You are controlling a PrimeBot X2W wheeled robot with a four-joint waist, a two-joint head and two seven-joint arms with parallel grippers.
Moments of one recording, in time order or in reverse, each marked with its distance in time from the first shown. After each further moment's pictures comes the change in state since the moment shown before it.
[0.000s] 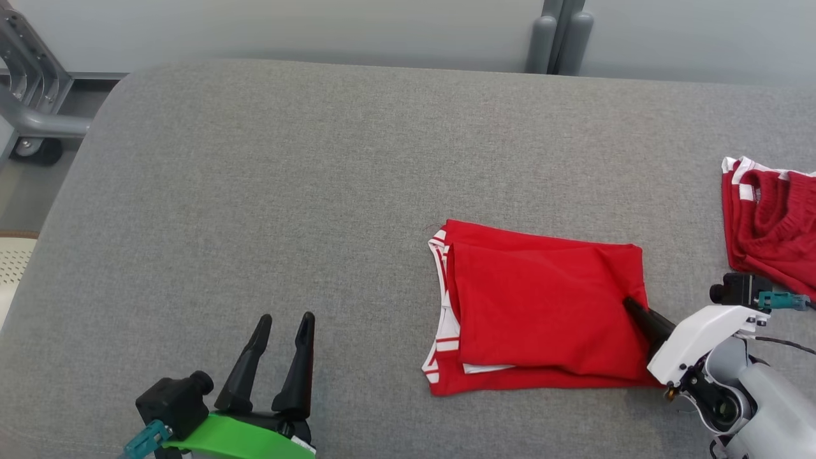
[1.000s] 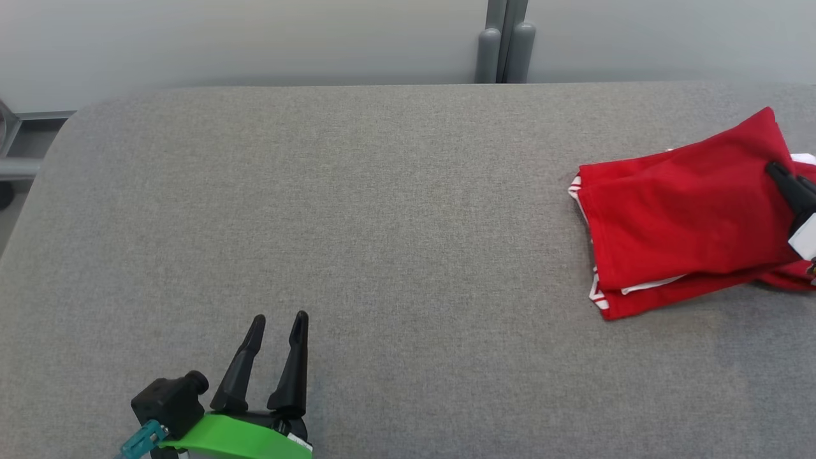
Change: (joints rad) left arm 0.001 -0.010 0.017 0.008 0.000 0.009 -0.002; right arm -0.204 -0.283 -0.111 -0.075 0.013 -0.010 0.110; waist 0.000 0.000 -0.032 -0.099
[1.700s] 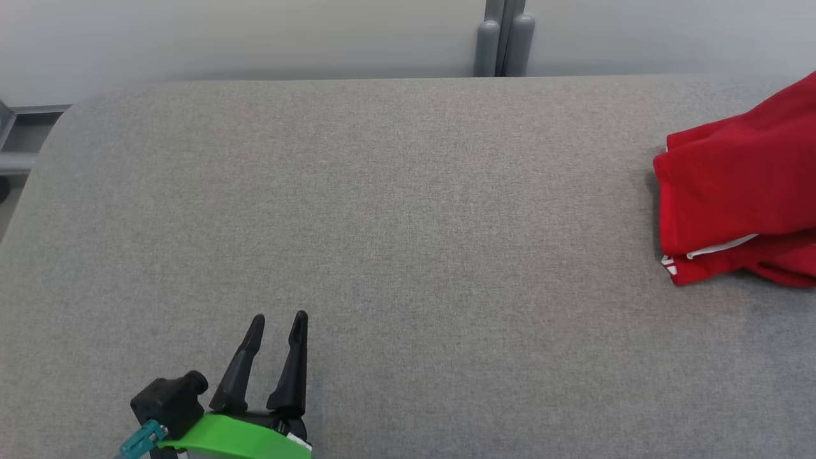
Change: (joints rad) left arm 0.000 0.000 0.001 0.001 0.000 0.000 0.000; right arm -0.055 -0.112 -0.032 -0.085 -0.026 -0.053 0.072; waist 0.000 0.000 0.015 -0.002
